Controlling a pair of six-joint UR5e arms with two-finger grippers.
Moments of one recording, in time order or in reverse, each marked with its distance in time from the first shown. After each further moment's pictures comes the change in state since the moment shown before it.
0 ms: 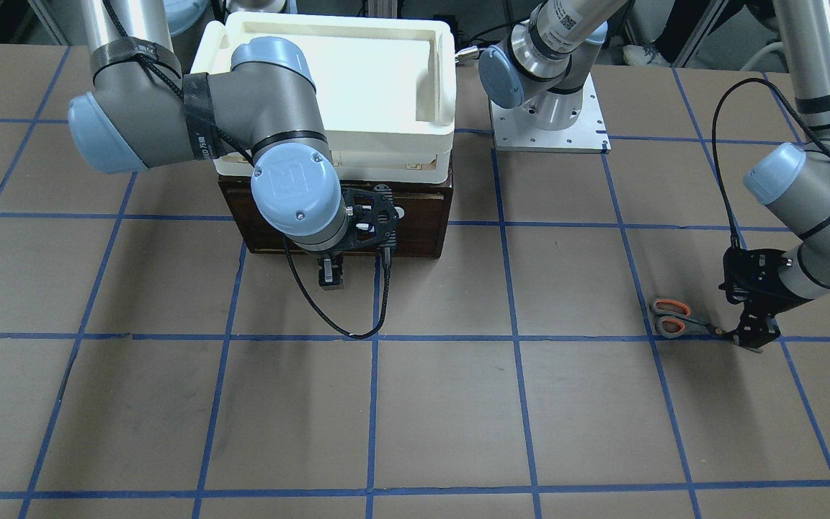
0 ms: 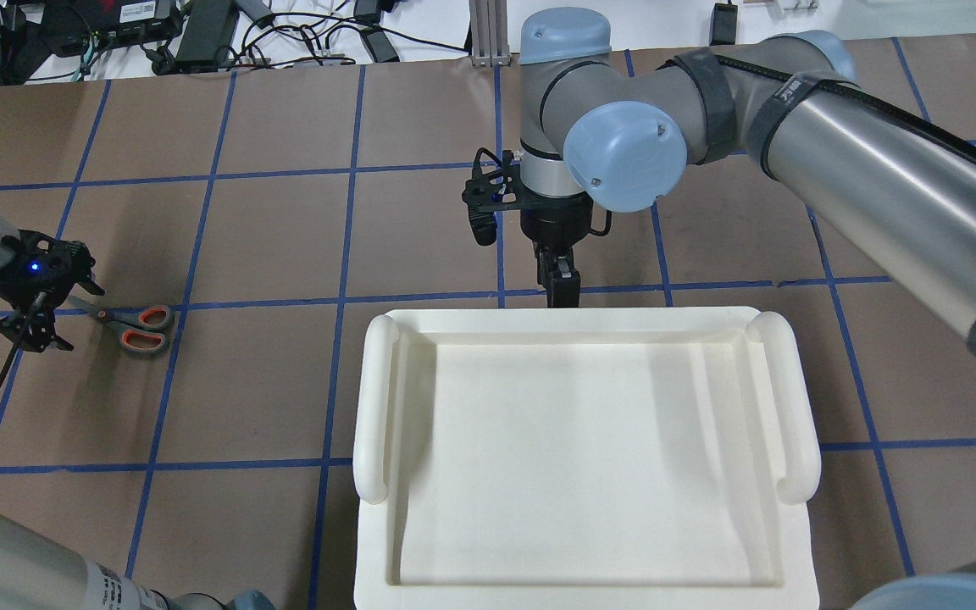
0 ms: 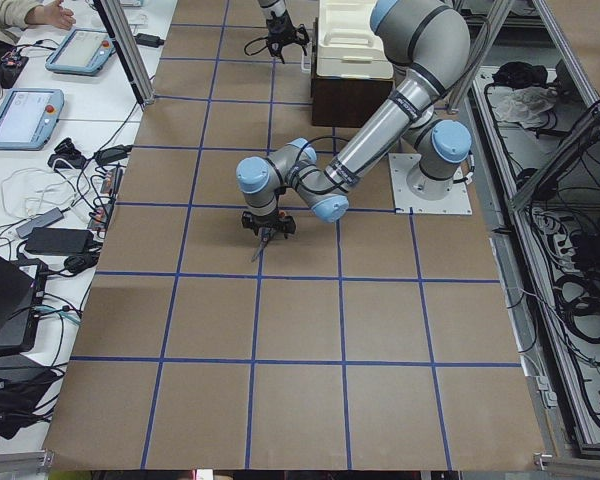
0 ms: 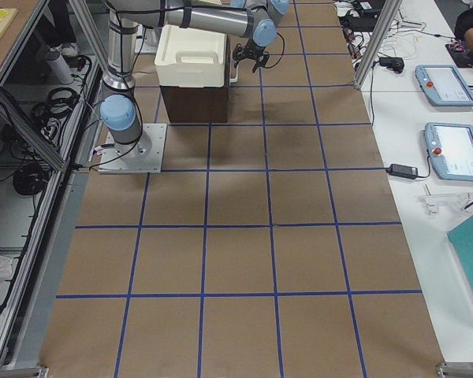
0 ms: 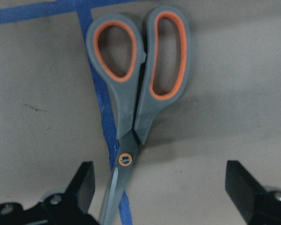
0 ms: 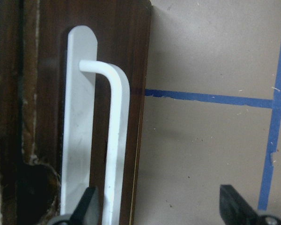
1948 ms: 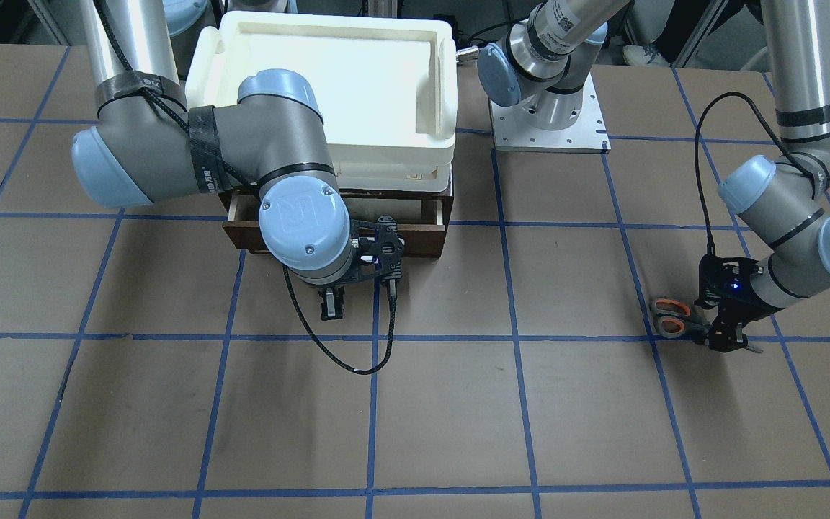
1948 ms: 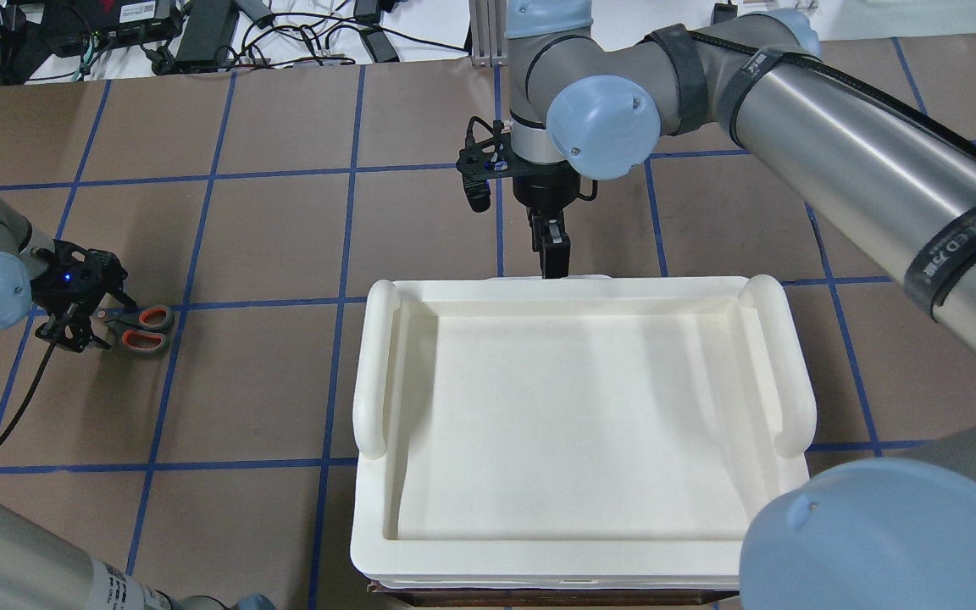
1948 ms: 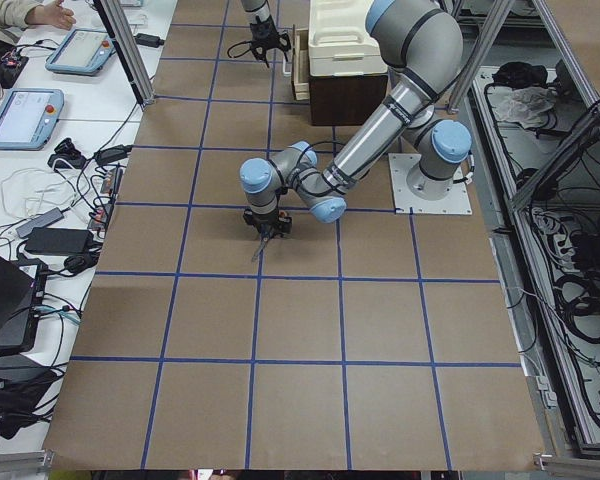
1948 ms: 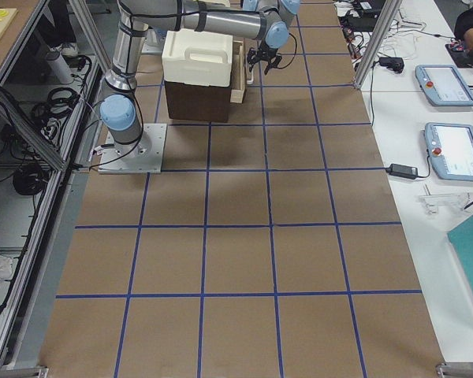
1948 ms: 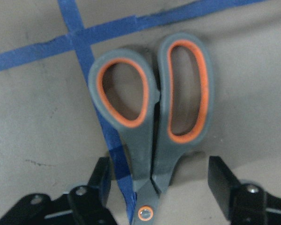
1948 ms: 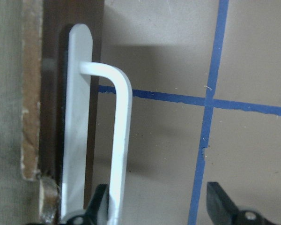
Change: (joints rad) left arm -0.025 -0.018 -0.048 0.072 -0.052 0.039; right arm -0.007 0.112 -0.133 -0.058 -0.045 -0.019
